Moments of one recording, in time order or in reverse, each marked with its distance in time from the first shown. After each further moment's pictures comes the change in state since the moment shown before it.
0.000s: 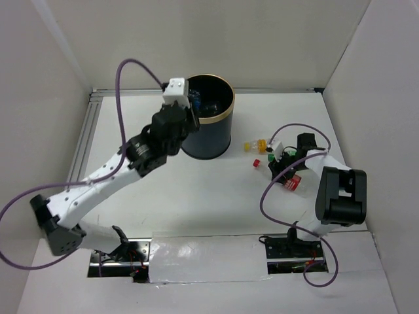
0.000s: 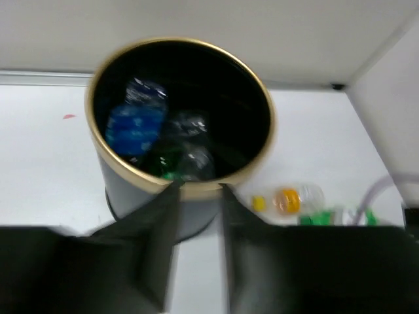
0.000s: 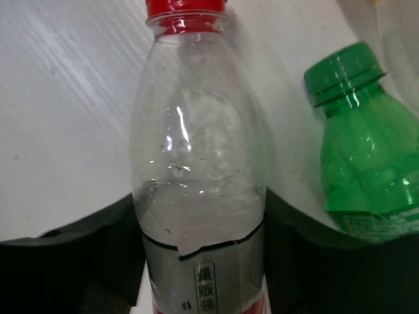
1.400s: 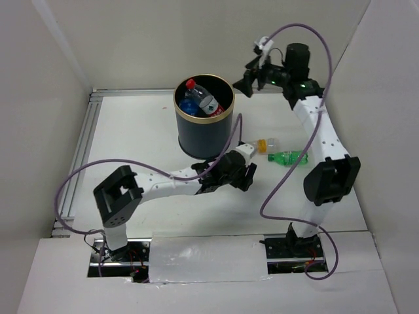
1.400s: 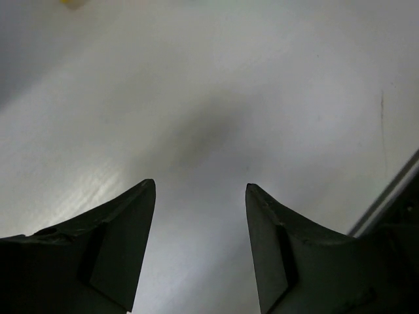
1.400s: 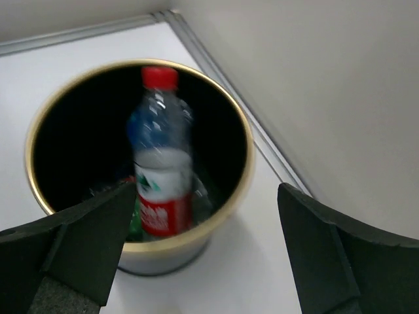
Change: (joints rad) left arm -0.262 0.314 -0.336 0.235 0.516 -0.084; right arm 0.351 0.279 1.136 0.181 -0.257 0.595
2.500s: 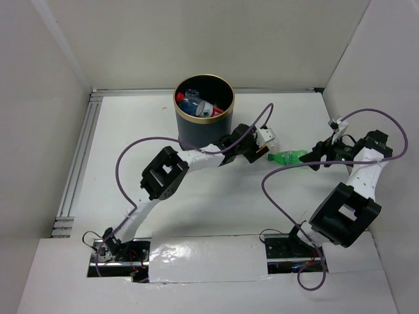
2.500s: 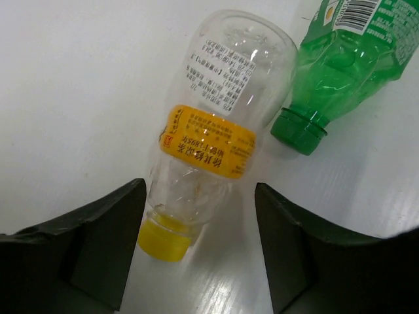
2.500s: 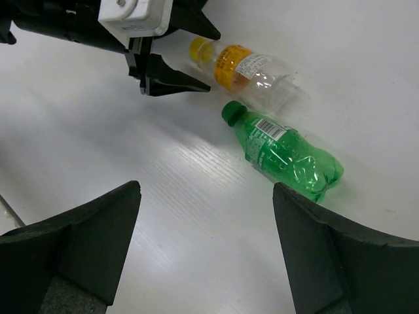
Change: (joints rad) left arm 0.213 0.655 0.635 0.182 0.240 0.739; right arm -0.914 -0.431 -0.778 -0.733 -0.323 -0.703
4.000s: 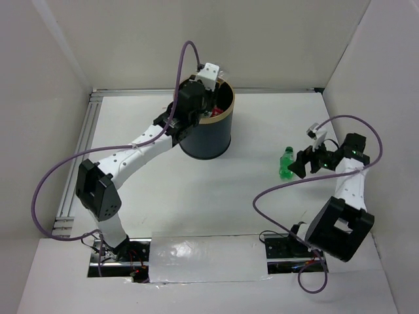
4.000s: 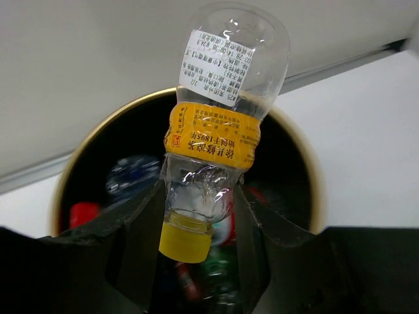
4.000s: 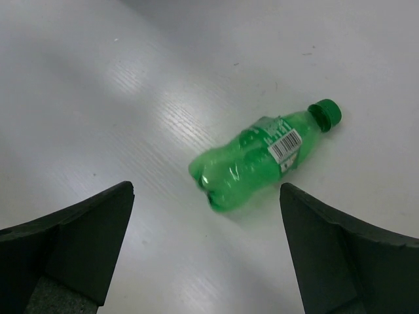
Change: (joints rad) left arm 0.141 -0.665 -0.184 -0.143 -0.482 -0.240; right arm 0.118 -0.159 -0.224 0.239 0.153 0.112
